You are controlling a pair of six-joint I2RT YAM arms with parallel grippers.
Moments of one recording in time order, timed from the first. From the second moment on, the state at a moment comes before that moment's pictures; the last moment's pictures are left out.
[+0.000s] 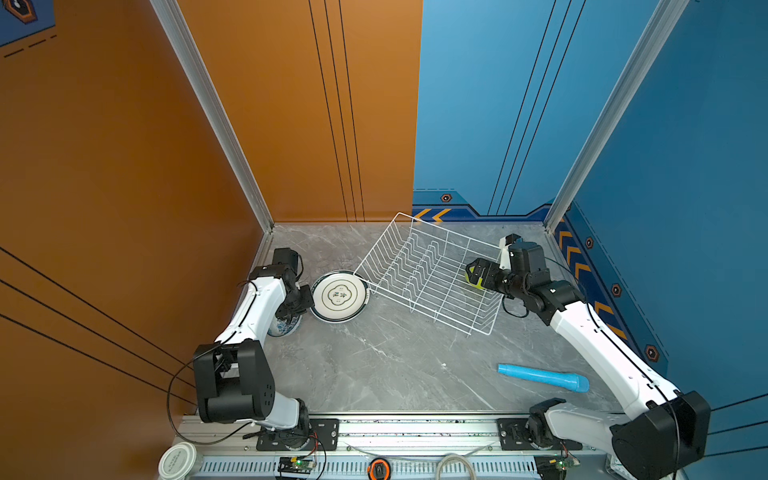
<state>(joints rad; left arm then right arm) 0.09 1.50 1.14 -0.99 -0.04 -0.30 0.31 1.20 1.07 -0.54 -0.05 0.55</state>
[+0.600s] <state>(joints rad) 0.10 1.65 1.21 -0.97 -0.06 -0.25 0.34 1.21 1.02 -0.57 0.02 0.55</state>
